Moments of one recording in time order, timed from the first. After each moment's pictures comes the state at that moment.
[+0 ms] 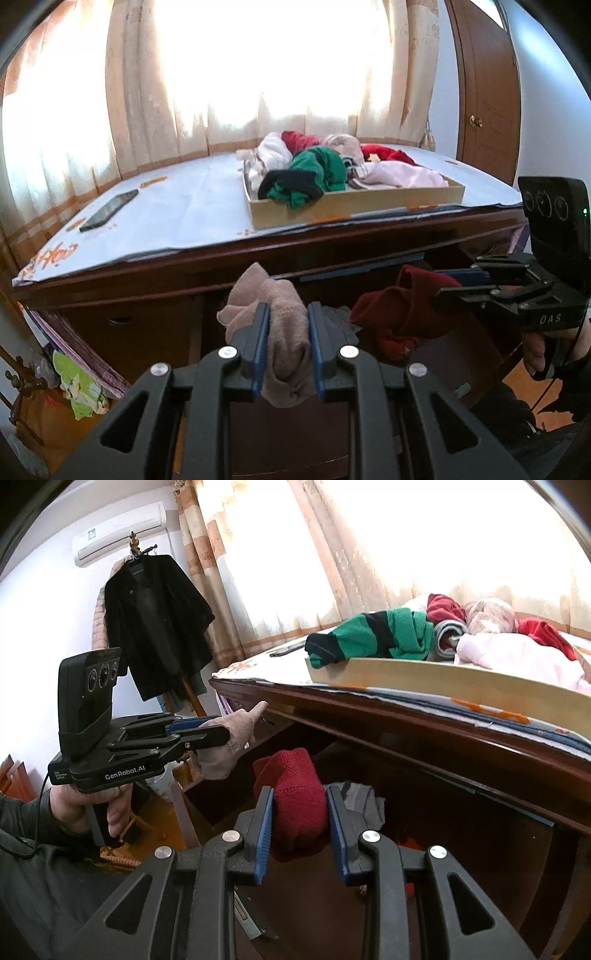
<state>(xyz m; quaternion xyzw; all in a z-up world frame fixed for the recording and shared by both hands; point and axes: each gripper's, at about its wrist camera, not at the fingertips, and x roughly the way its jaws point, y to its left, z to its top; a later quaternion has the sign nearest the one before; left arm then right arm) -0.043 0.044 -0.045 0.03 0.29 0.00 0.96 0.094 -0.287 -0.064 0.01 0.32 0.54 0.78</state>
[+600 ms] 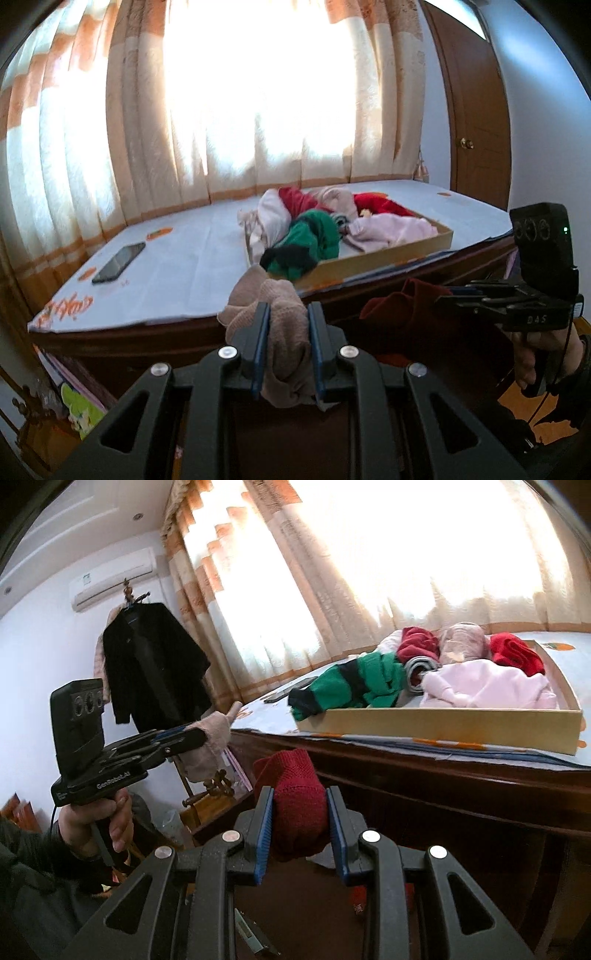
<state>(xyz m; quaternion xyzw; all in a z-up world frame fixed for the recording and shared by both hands) -0.045 0.035 0.002 0.05 0.22 0.00 0.97 0.110 -0.319 -0.045 0.09 0.28 0.53 0.79</state>
